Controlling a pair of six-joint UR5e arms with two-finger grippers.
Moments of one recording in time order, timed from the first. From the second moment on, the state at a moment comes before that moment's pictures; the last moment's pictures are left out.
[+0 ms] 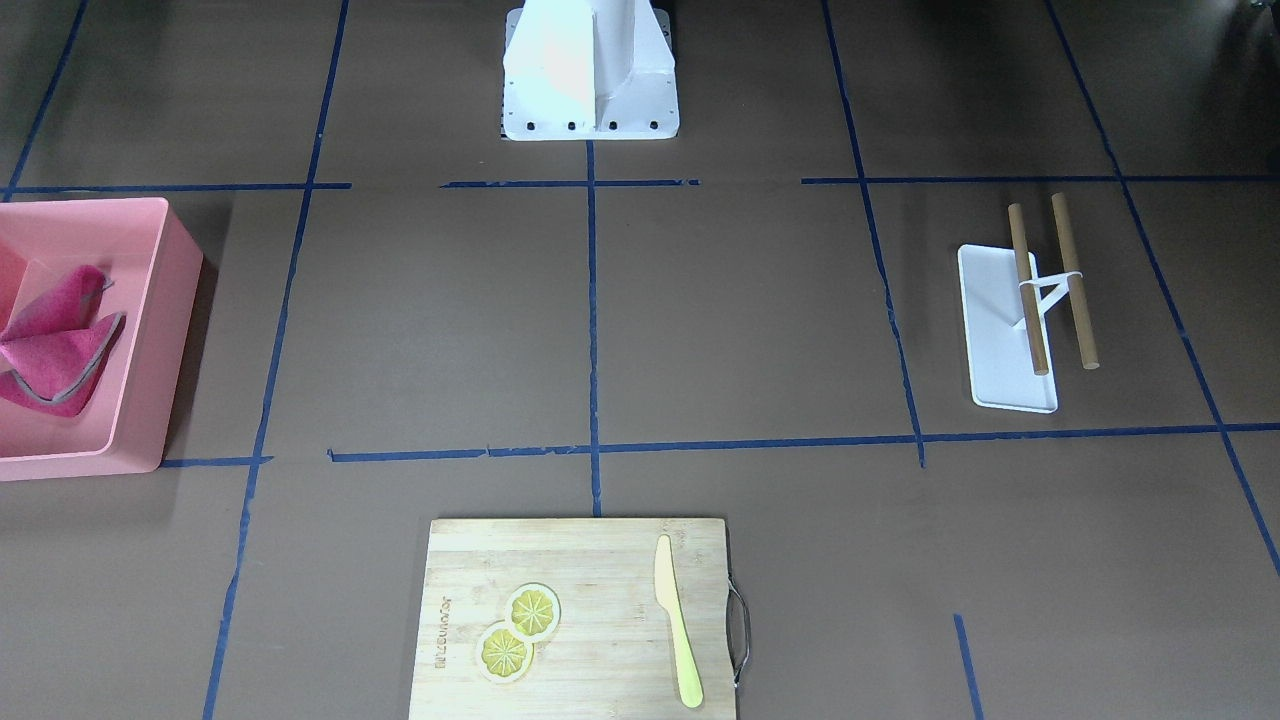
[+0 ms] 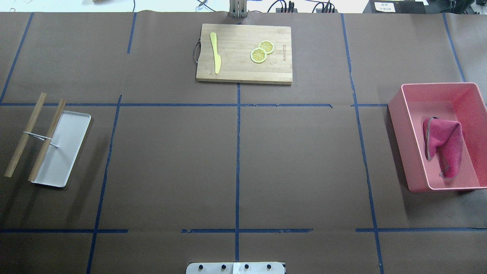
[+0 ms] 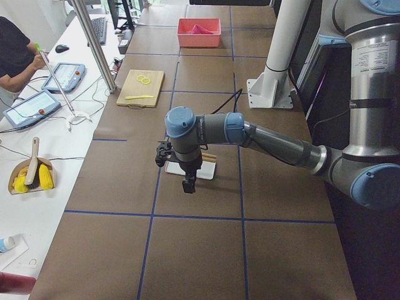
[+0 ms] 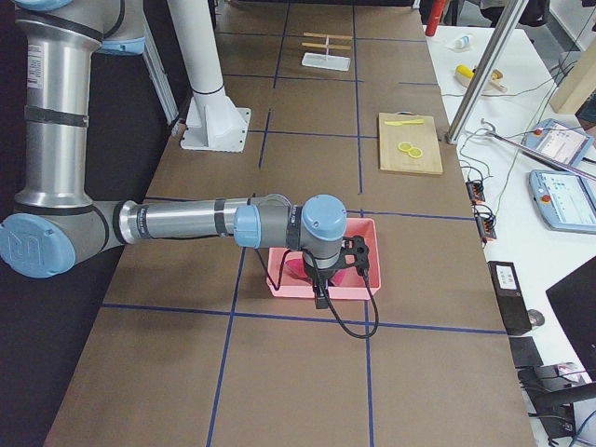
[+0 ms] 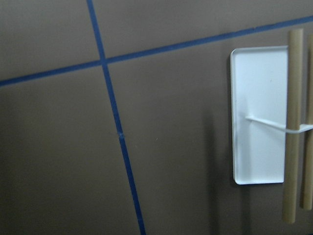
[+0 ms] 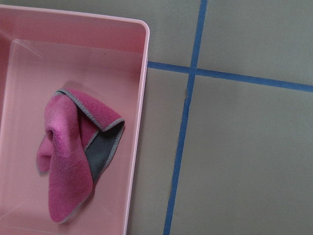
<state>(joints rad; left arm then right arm) -1.56 -1.45 -1.97 -1.17 -2.37 0.22 1.56 -1.70 1.79 -1.62 2.36 -0.12</state>
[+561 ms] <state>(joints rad) -1.59 -1.48 -1.79 -1.32 -2.40 0.20 1.53 -1.70 1.75 -1.60 2.36 -0.12</state>
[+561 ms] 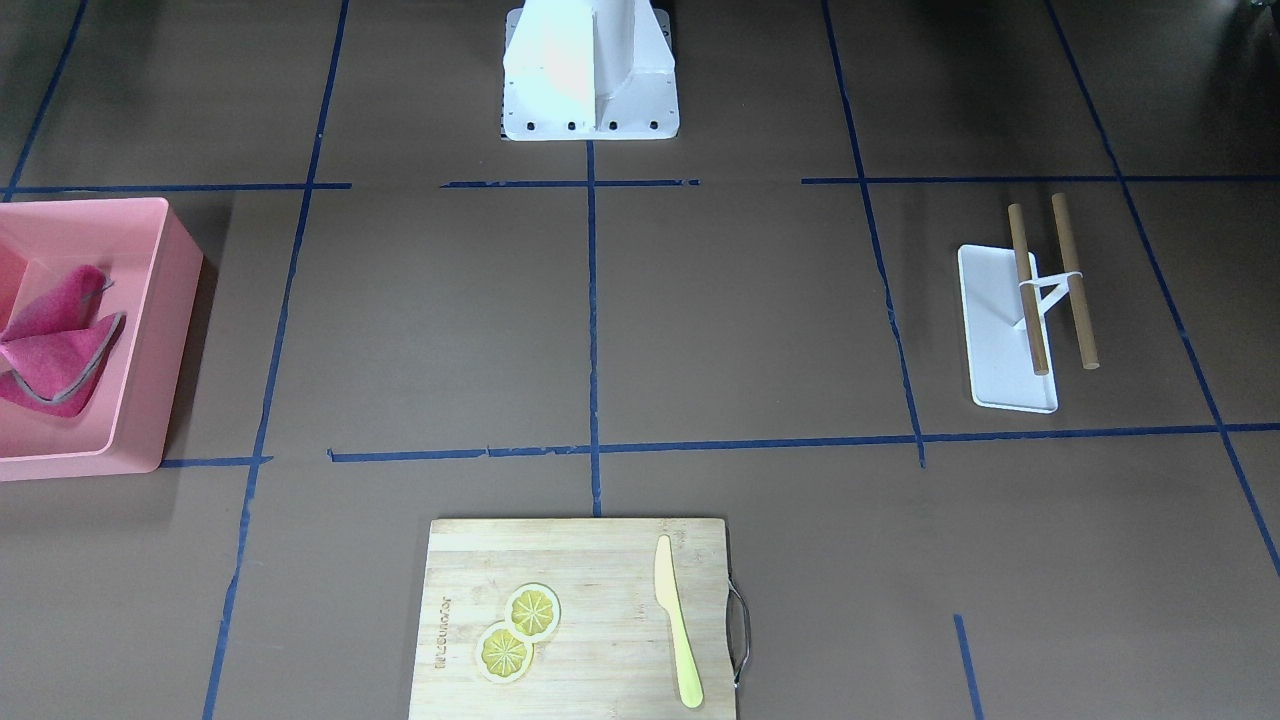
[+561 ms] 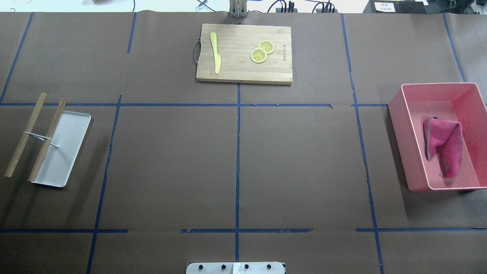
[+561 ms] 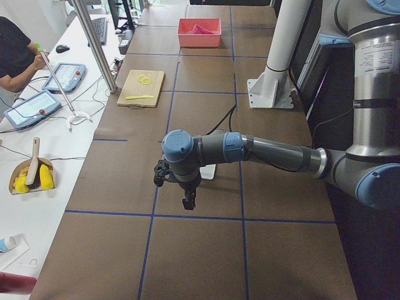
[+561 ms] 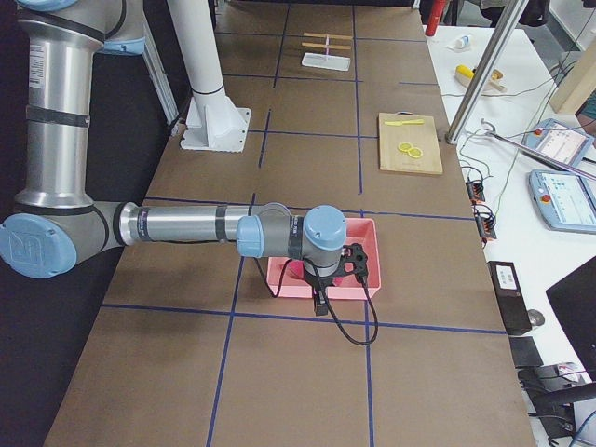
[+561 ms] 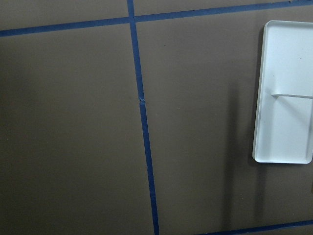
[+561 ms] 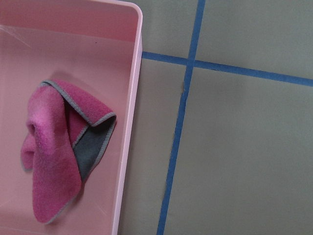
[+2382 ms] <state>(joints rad) -1.55 -1.51 -1.75 -1.36 -2.43 0.20 1.52 -1.67 1.73 -1.59 2.32 -0.12</state>
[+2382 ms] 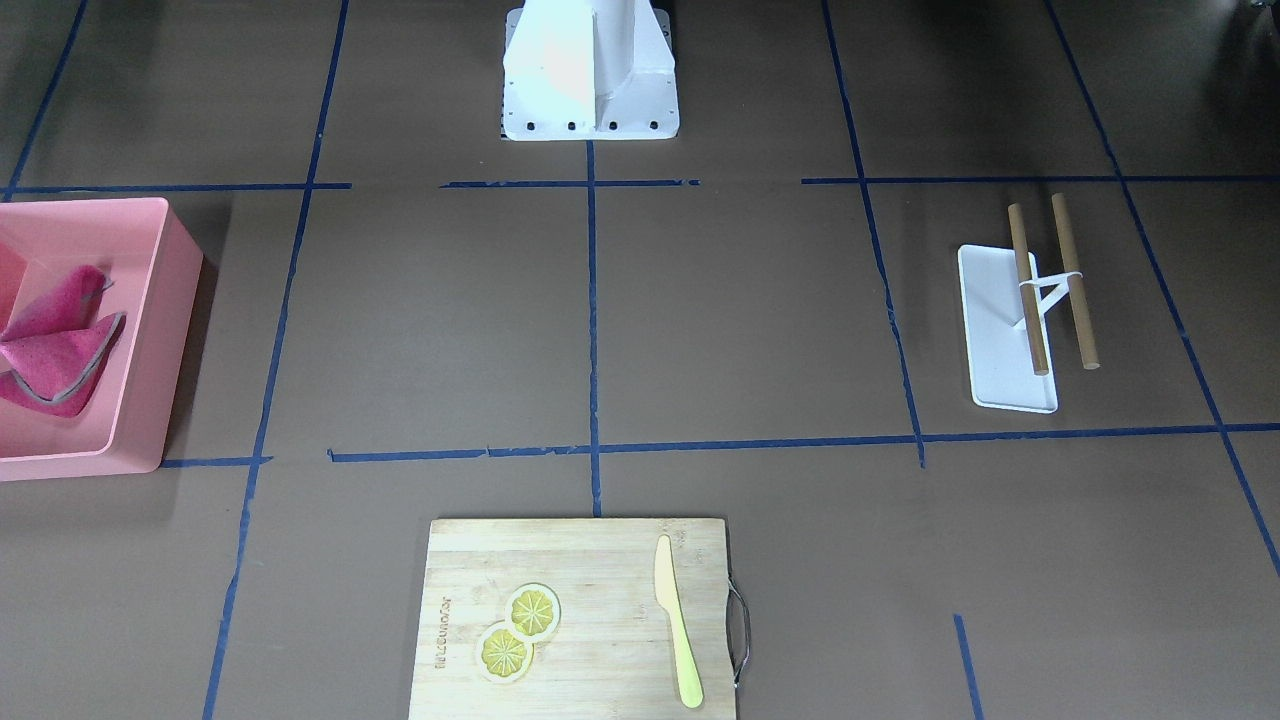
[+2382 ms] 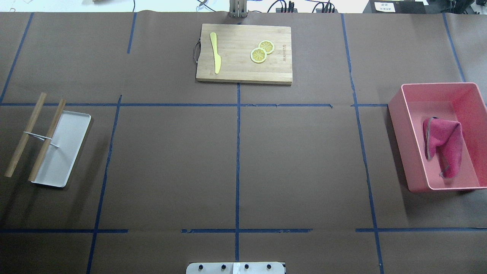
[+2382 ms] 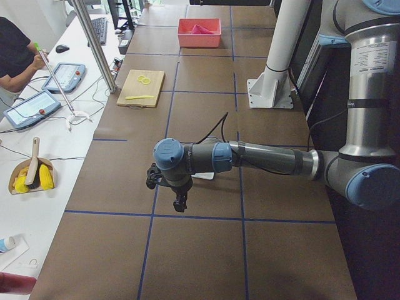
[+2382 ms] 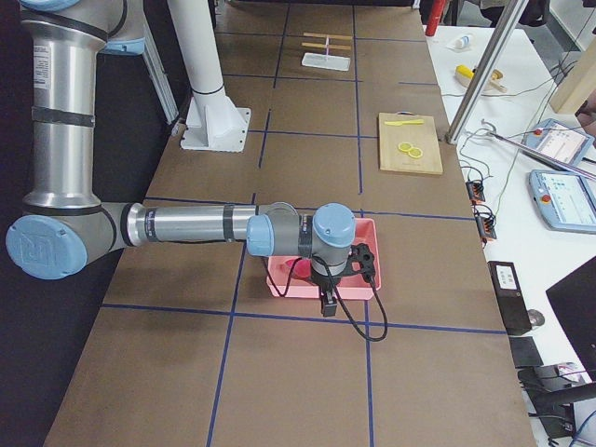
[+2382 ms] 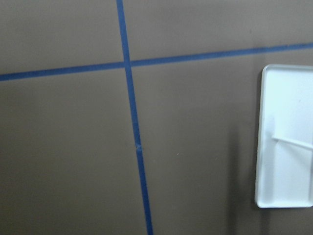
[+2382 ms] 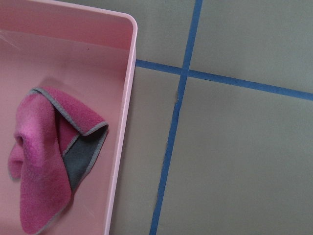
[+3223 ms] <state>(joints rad) -1.55 -1.49 -1.77 -1.35 -2.40 0.21 1.47 -1.66 1.68 -1.59 2.32 -0.12</state>
